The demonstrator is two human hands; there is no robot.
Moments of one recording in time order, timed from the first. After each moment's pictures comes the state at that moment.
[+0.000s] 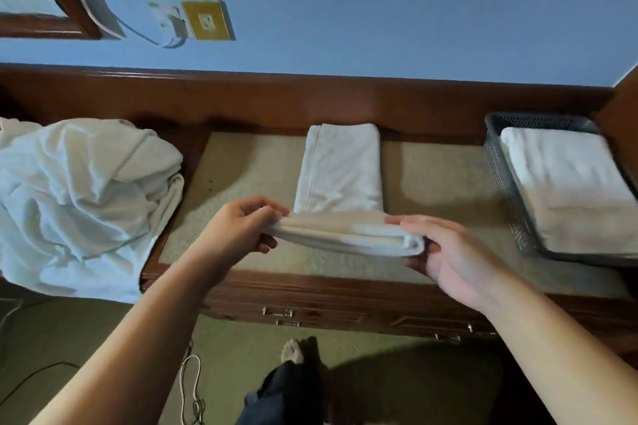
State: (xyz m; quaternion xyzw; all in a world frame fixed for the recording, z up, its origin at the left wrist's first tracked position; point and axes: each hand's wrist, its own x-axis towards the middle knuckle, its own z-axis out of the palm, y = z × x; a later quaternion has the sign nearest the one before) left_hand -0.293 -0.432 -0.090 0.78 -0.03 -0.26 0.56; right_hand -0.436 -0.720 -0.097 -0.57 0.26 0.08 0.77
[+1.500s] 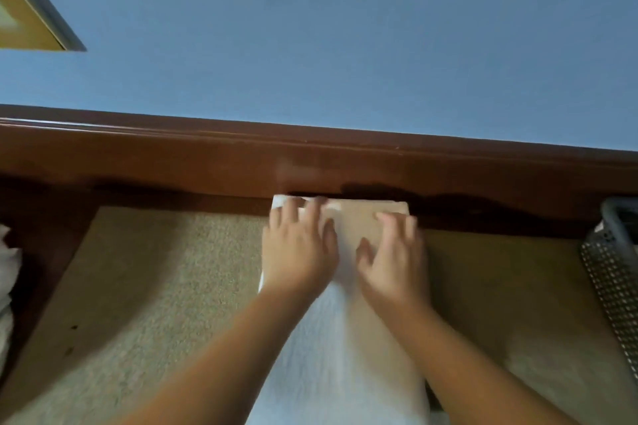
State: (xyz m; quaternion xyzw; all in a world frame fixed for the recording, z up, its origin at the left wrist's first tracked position) left_hand 0.013 -0.694 -0.329 0.95 -0.19 0.07 0.26; right_hand -0.065 -0.821 -0.322 -0.92 0.28 -0.11 0.24
